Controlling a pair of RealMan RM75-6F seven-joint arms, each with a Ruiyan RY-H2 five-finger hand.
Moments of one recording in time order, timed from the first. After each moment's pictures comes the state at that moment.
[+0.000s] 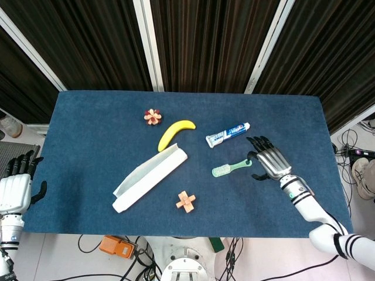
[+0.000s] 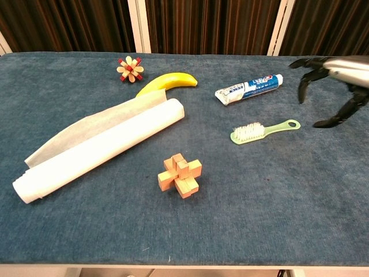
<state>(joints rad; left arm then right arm) -0.13 -1.12 -0.07 -1.66 1.31 1.37 0.13 0.58 -1.41 0.13 -1.27 -1.53 0.92 0.09</state>
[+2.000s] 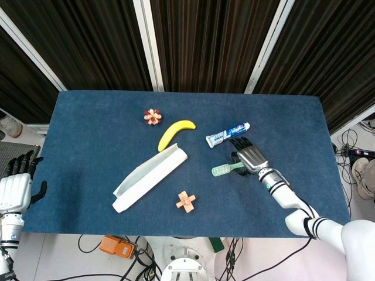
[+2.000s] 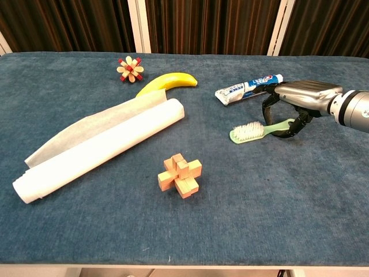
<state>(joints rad) -0.14 -1.11 -0.07 -1.67 1.29 1.35 0.12 0.74 -1.64 0.06 -0.97 -1.47 0.82 0.15</state>
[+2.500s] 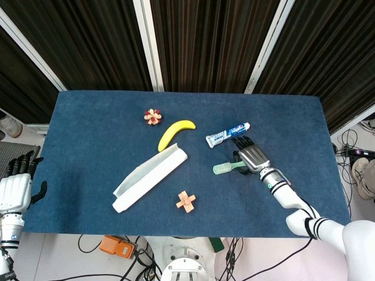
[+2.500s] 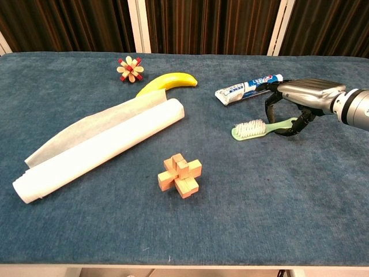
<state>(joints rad) -0.14 -1.11 -0.07 -1.67 1.29 1.34 0.12 0.73 -1.63 0.06 -0.98 -1.46 0.84 0.13</state>
